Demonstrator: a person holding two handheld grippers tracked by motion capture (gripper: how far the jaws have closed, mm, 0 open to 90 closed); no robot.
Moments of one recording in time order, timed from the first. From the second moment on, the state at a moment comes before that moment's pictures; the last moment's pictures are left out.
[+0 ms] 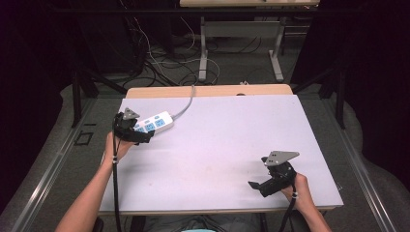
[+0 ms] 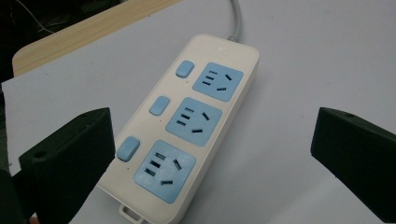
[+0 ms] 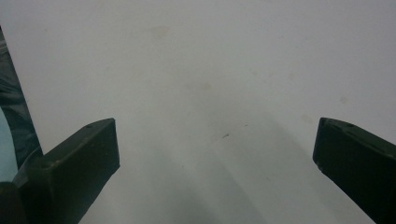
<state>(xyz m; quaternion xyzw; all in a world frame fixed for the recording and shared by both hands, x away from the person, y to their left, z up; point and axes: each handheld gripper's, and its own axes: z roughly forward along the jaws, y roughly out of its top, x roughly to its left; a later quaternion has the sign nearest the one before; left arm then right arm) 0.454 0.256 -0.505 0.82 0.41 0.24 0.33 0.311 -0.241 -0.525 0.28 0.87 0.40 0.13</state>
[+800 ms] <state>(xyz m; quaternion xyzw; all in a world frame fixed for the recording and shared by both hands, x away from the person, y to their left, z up) 0.483 0.263 -0.508 0.80 0.44 0.25 0.33 0.311 -0.241 -0.526 0.28 0.86 0.40 0.14</state>
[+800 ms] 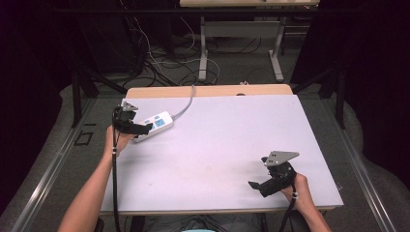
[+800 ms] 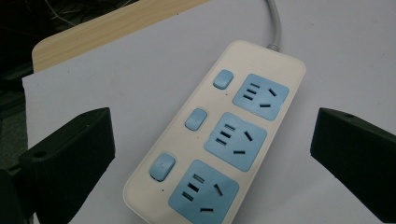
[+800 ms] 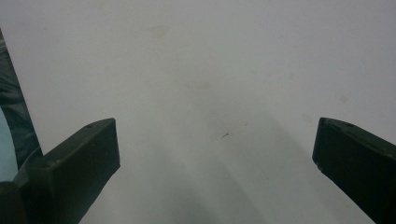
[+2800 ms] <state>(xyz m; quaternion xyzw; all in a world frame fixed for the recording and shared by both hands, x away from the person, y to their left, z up) 0.509 0.267 -0.525 0.77 0.47 0.24 0.36 0.311 -0.241 -0.527 0.28 0.87 0.39 0.14</state>
